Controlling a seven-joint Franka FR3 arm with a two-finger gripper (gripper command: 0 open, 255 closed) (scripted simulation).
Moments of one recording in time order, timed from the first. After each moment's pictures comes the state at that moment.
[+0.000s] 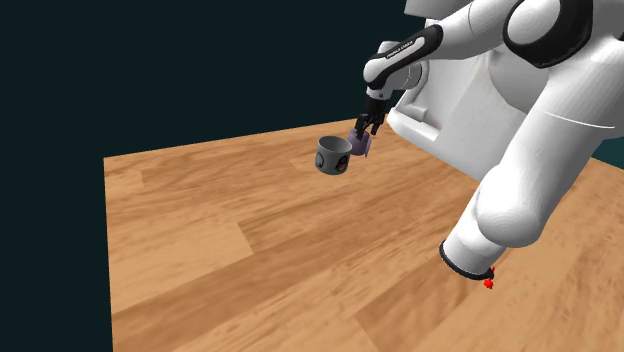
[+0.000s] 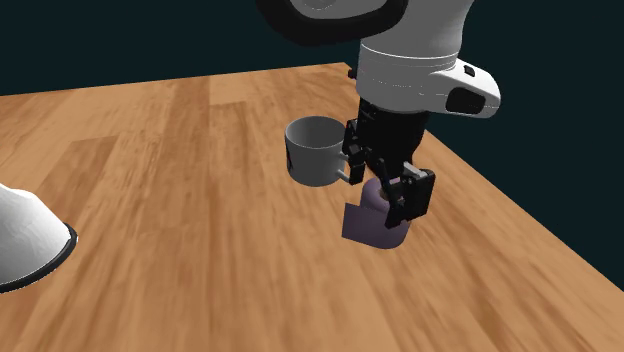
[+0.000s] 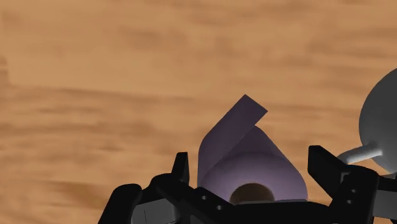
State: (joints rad) arm 0.11 0.03 -0.57 -2.21 0.03 2.23 -0.37
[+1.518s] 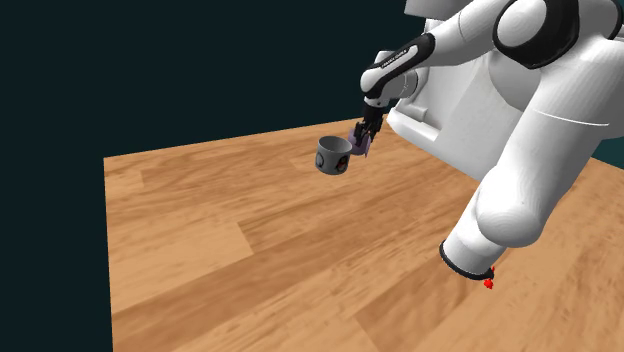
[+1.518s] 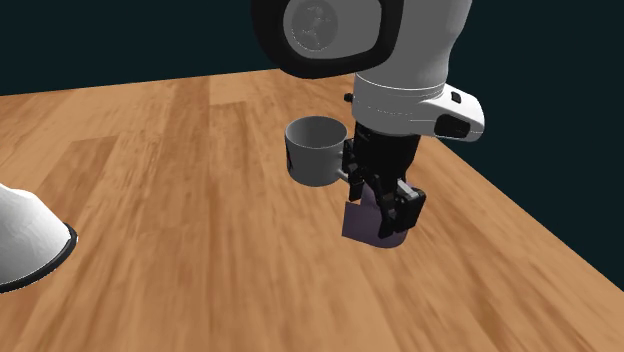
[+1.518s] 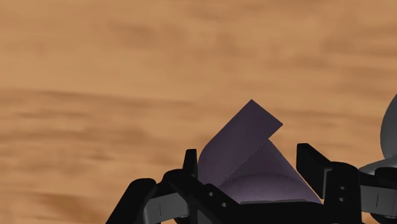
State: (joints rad) arm 0.11 0.07 -0.56 -2.24 0.04 2.30 -0.39
